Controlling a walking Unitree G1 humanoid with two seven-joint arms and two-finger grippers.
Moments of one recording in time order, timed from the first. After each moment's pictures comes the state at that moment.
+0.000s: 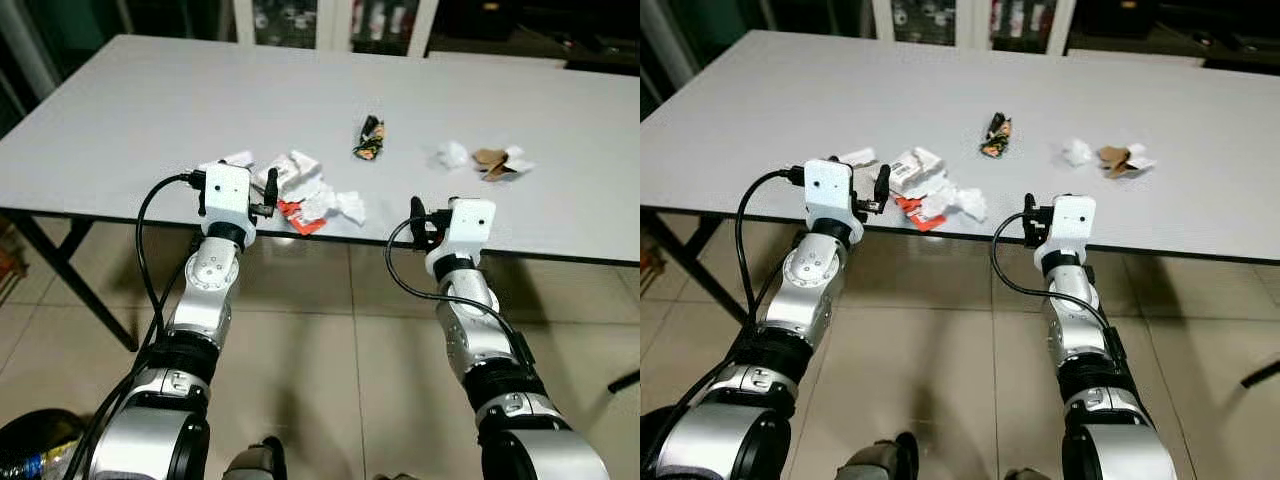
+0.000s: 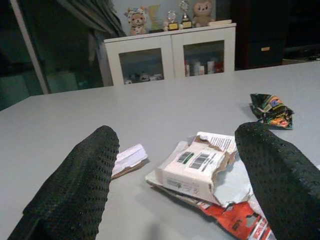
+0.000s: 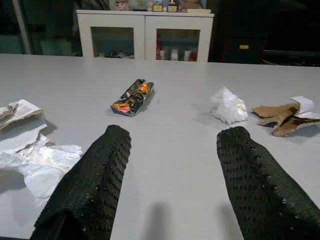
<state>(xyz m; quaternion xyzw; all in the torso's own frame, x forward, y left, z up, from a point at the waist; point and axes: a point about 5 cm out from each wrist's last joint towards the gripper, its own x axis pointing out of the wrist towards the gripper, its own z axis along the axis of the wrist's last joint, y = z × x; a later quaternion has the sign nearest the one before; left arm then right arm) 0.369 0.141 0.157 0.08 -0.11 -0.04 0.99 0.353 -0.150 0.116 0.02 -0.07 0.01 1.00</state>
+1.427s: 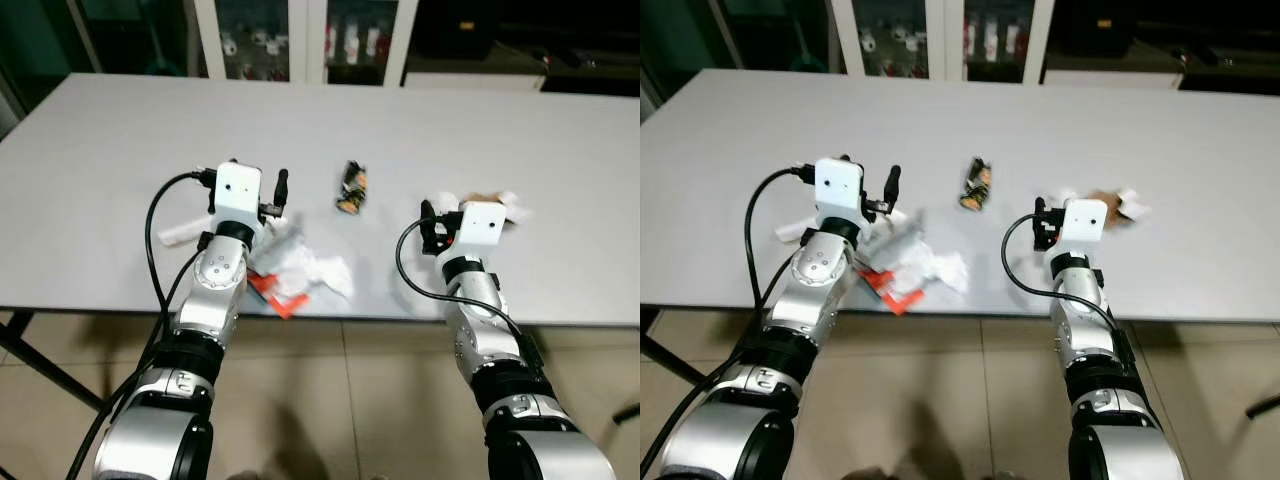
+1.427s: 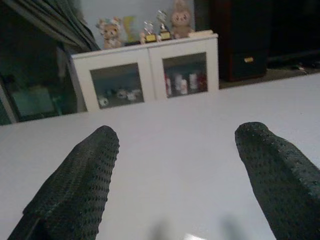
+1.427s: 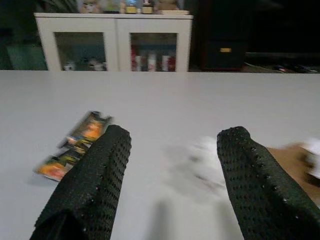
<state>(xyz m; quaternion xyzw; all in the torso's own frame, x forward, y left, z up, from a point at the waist) 0.369 0.132 0.162 0.08 -0.11 -0.06 0.99 0.353 -0.156 0.114 0.02 -0.06 0.00 1.00</state>
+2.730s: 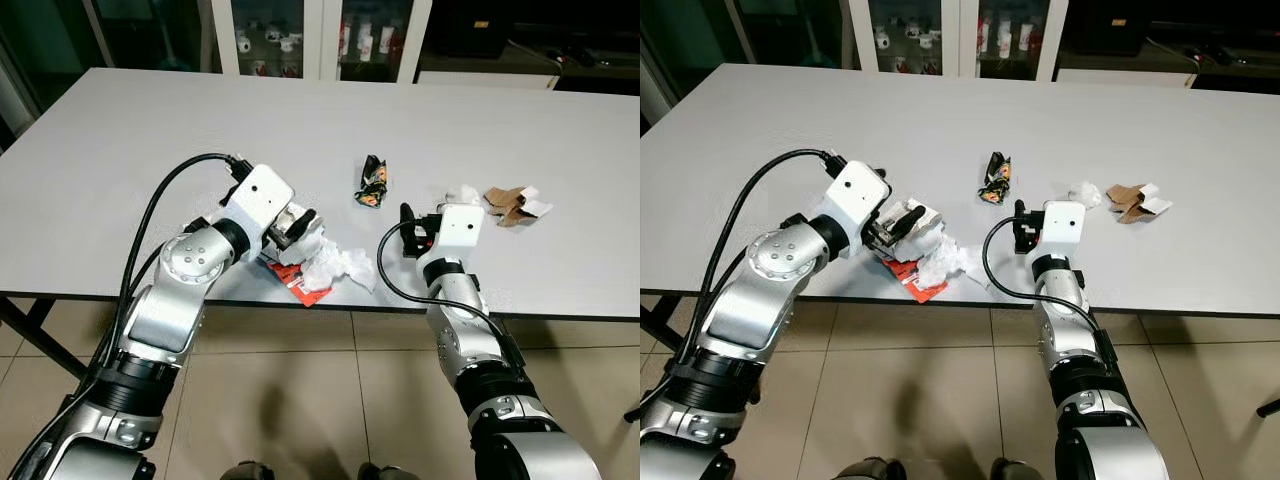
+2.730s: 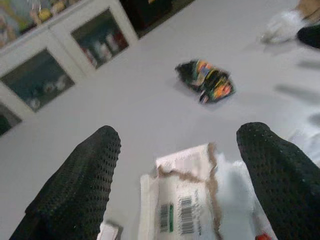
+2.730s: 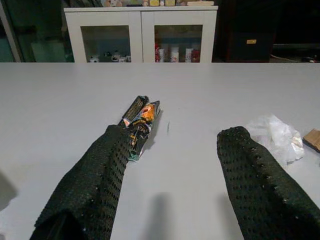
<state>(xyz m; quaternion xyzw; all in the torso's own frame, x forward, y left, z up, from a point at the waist) 0.333 0.128 0.190 0.25 0.00 -0.26 0.93 0.352 -0.139 0.109 0.04 -0.05 0.02 1.00</state>
